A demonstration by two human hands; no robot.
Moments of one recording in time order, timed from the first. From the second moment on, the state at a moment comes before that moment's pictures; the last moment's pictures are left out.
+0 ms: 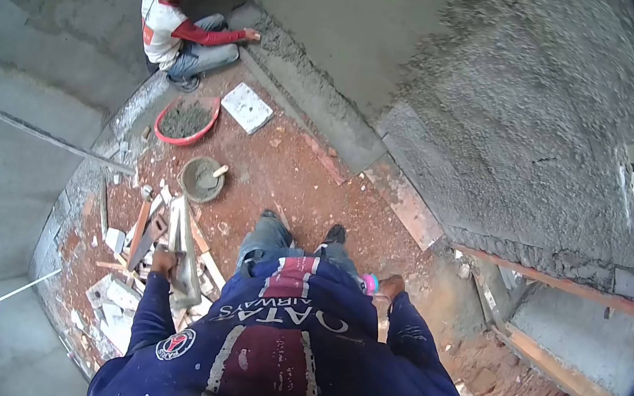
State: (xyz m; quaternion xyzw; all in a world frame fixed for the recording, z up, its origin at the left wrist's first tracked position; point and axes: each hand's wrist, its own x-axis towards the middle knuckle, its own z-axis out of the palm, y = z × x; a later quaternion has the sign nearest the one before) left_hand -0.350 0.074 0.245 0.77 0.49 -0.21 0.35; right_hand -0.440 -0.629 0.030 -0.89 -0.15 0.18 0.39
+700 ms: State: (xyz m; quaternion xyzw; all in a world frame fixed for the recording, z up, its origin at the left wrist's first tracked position) left_hand -0.421 0.123 0.186 0.84 0.40 -0.31 0.19; right_hand -0.121 -0.373 0.226 -0.77 0.21 0.37 0.48
